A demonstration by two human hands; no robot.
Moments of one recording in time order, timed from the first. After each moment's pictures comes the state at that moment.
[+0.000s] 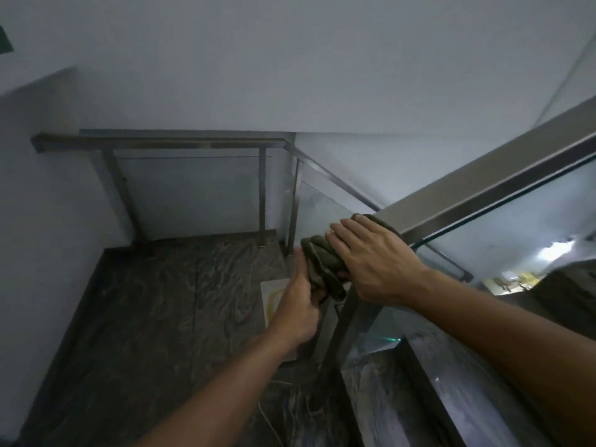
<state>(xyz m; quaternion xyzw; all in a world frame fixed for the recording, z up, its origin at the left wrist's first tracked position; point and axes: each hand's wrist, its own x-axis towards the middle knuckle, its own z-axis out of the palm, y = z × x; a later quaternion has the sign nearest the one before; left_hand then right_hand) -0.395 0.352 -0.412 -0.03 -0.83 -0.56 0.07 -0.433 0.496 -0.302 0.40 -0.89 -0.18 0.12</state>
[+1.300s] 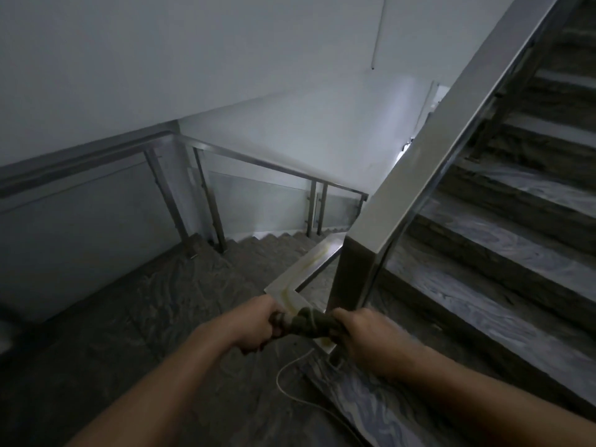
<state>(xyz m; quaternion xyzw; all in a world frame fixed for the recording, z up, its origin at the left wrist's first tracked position) -0.471 0.153 -0.419 -0.28 -0.87 -0.19 -0.35 -0.348 0.343 -0.414 -0.01 -0.96 0.25 -0.15</state>
